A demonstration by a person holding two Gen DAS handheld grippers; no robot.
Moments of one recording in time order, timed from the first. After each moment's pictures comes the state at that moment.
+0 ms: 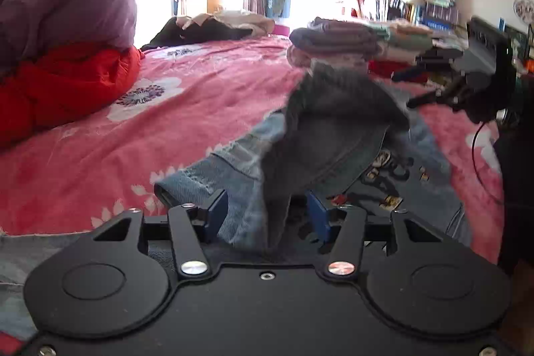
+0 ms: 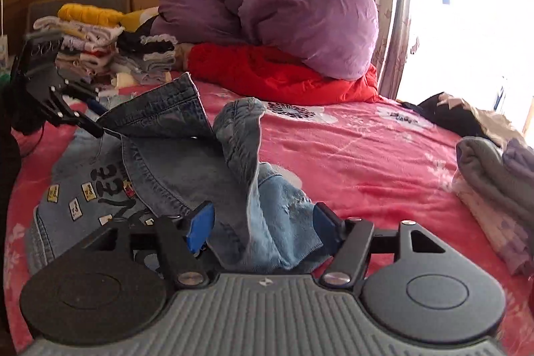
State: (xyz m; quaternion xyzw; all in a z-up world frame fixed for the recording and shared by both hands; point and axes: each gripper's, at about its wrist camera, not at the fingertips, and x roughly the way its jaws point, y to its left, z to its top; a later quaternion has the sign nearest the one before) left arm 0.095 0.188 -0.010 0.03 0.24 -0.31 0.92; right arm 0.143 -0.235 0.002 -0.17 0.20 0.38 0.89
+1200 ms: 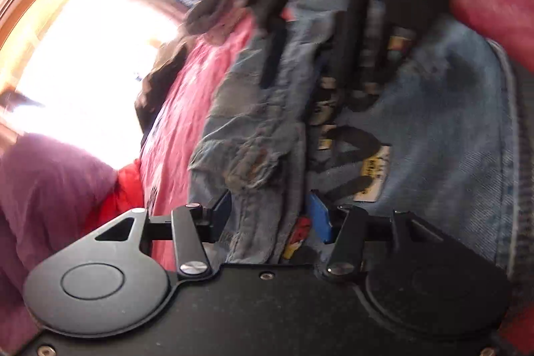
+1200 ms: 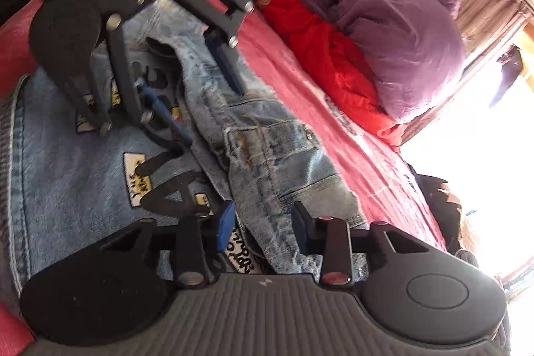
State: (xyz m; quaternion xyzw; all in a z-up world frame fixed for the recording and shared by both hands) left arm 0.073 0.002 -0.085 0.53 0.14 -0.25 0.80; right arm 0.092 -0.109 -0.055 -0.43 0.14 0.34 0.82
